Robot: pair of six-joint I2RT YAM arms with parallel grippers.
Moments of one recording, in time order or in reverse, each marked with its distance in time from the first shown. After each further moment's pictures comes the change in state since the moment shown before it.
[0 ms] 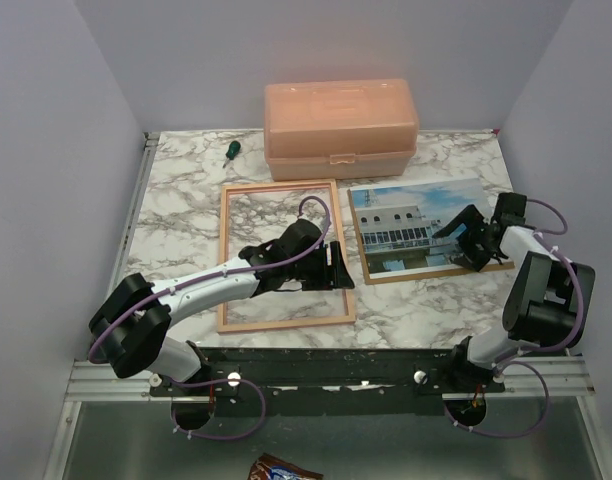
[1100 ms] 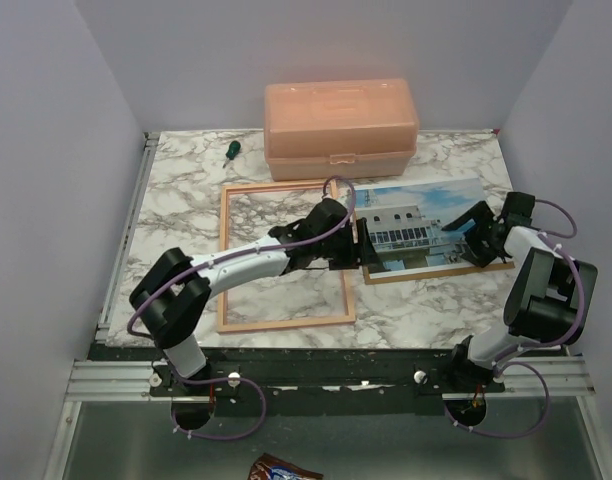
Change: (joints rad) left arm 0.000 0.208 0.210 0.075 0.015 -0.034; right arm -0.057 0.031 0.010 0.095 0.041 0.057
